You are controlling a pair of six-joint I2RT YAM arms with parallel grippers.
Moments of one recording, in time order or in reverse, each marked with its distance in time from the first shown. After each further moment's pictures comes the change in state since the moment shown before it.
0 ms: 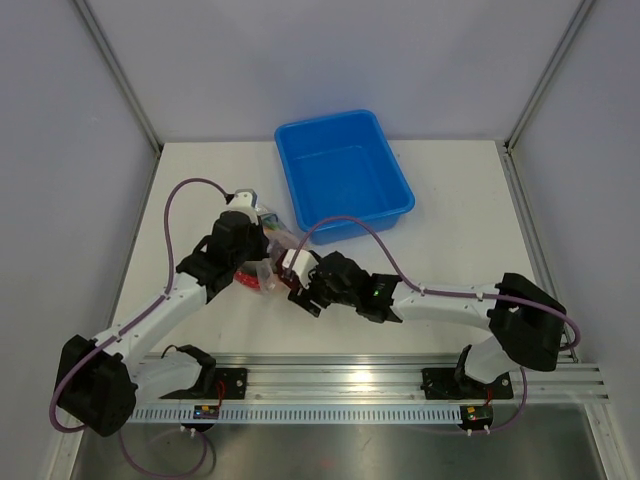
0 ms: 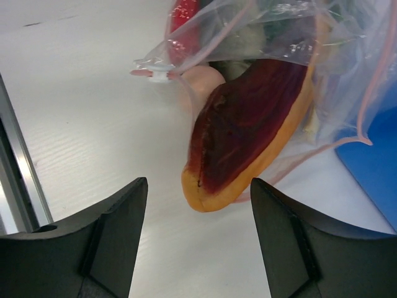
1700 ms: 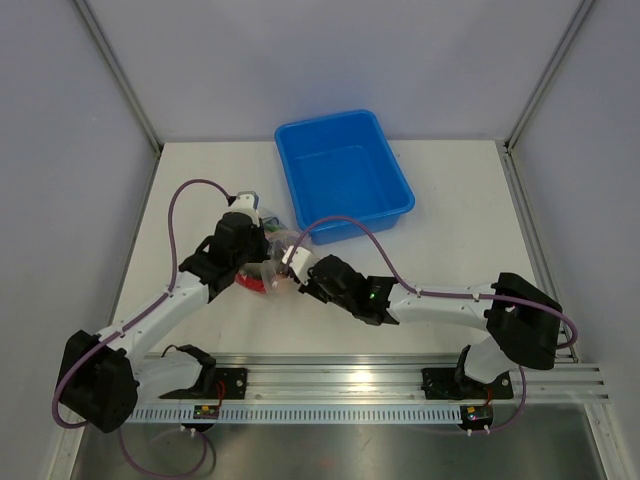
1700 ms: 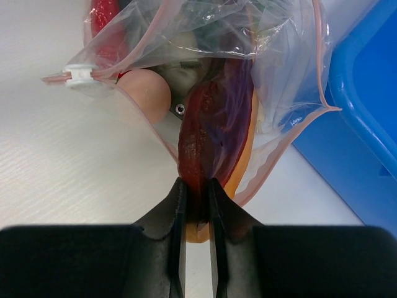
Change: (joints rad) left arm 0.000 0.018 -0.012 0.003 -0.001 0.000; right arm 0.039 0.020 0.021 -0.016 0.245 -0.031
